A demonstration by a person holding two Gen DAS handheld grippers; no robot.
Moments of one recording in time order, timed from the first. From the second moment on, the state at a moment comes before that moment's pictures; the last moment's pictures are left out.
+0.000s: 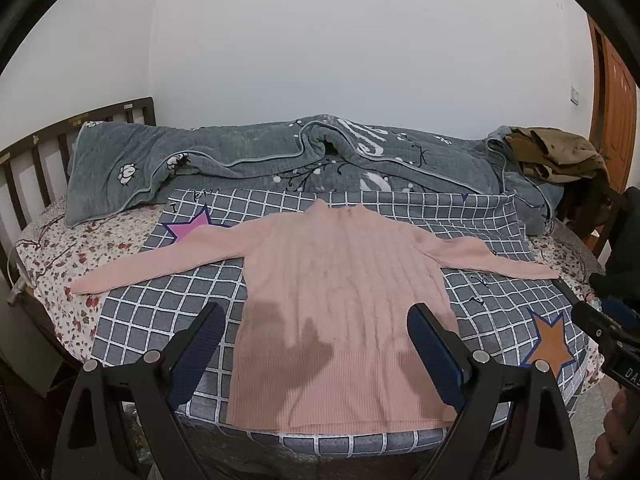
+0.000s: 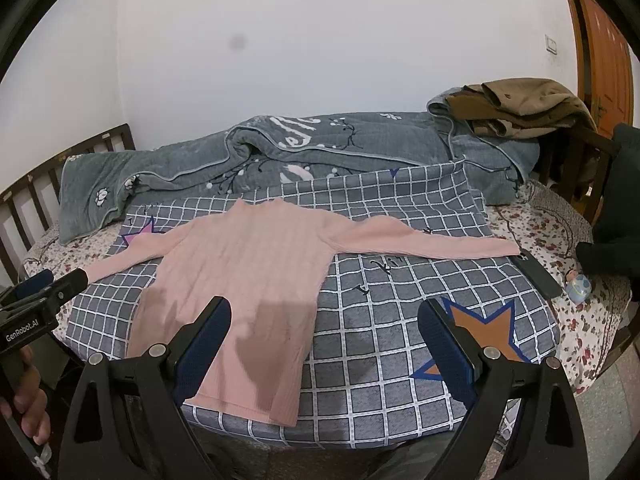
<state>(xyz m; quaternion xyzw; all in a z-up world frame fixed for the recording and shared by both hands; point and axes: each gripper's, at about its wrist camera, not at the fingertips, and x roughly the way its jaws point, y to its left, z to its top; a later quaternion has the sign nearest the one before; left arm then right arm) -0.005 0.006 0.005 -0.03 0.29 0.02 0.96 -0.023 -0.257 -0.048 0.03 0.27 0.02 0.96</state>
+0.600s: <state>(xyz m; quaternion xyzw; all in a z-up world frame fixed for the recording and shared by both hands) -0.008 0.009 0.005 -0.04 0.29 0.02 0.96 -0.026 -0.256 -0.046 0.04 0.27 0.03 0.96</state>
